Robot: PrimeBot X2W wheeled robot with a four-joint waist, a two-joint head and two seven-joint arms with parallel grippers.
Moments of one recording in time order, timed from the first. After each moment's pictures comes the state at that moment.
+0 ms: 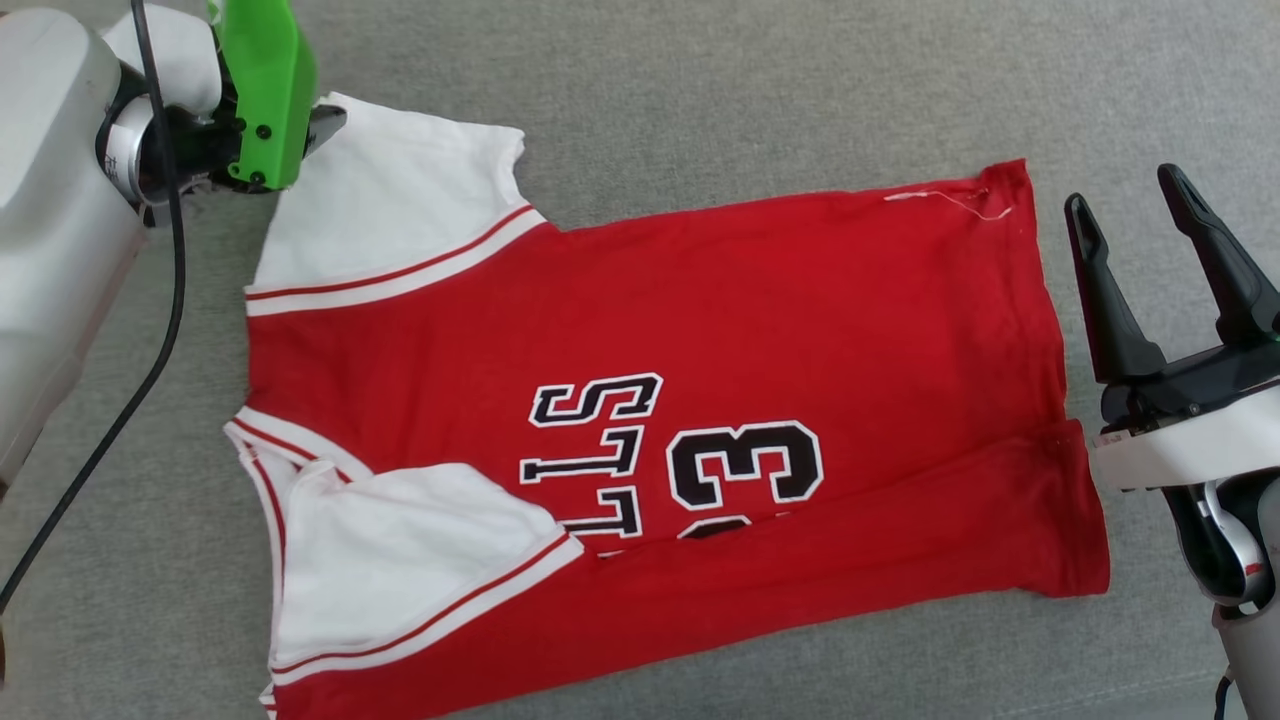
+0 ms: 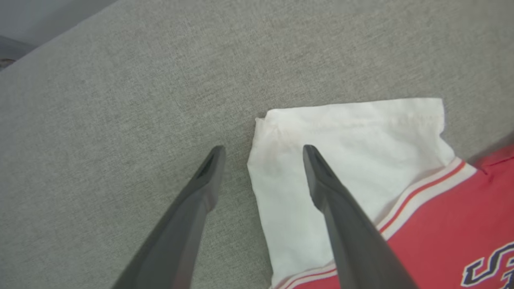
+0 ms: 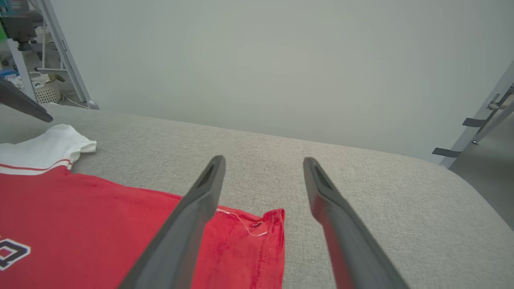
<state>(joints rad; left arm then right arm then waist) -1.34 0.58 -1.01 0.71 -1.05 -0.10 0.75 -0.30 -0.37 0.14 -0.07 0.36 0.13 -0.21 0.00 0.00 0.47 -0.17</state>
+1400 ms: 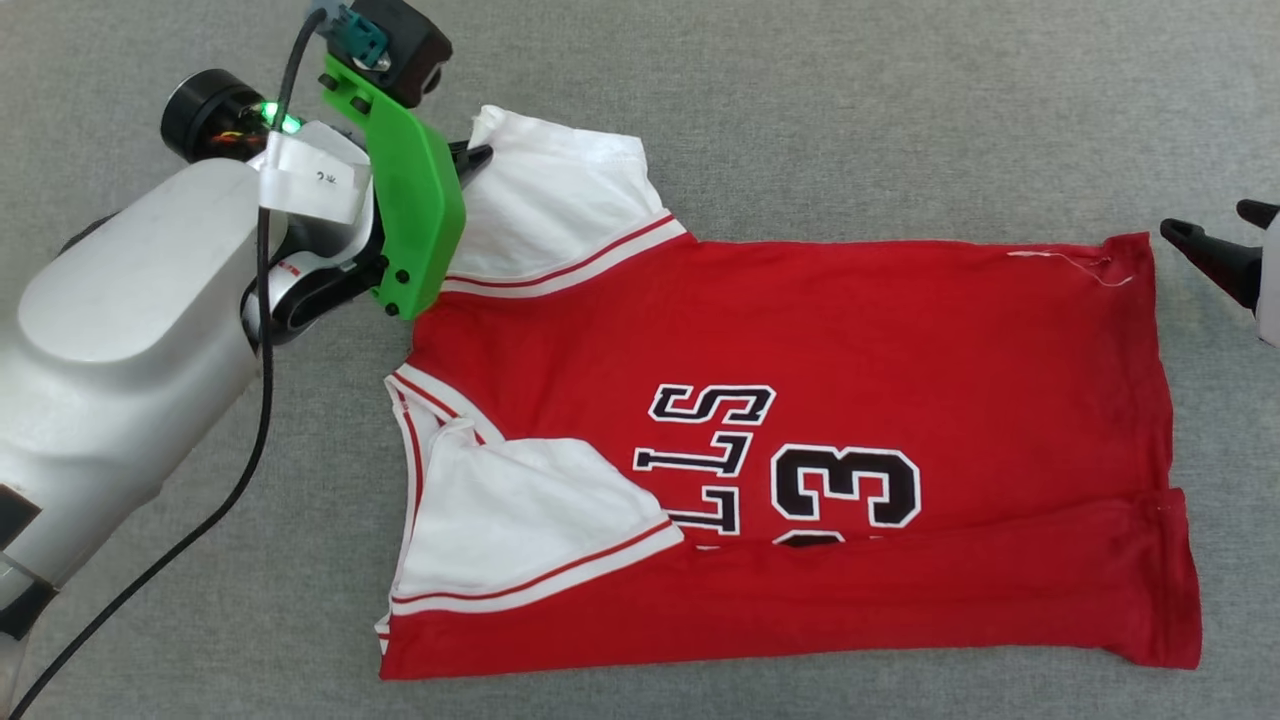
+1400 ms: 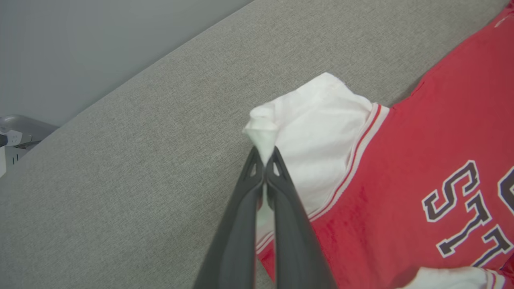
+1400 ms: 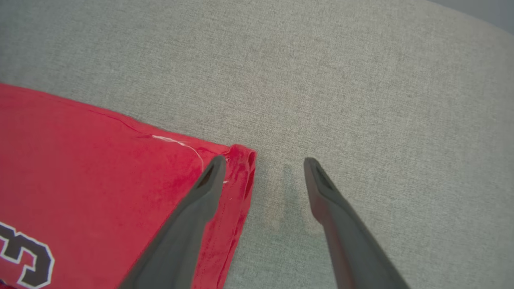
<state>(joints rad) -1.21 0.62 -1.15 0.39 -1.03 -0.13 0.38 -0.73 -0.74 0.42 0.29 0.82 0.13 0.67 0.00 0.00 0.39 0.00</state>
